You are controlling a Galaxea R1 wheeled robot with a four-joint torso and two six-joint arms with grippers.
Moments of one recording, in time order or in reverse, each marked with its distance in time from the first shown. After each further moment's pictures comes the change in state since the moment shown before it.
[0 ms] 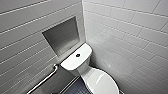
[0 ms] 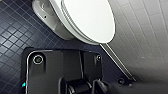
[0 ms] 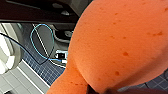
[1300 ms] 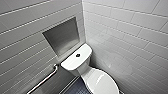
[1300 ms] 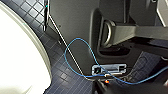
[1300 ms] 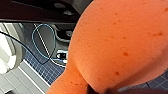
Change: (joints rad) left arm 0.518 0.581 -0.918 0.249 -0.195 0.001; right arm -0.001 0.006 0.000 0.000 -0.003 0.000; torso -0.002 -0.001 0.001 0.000
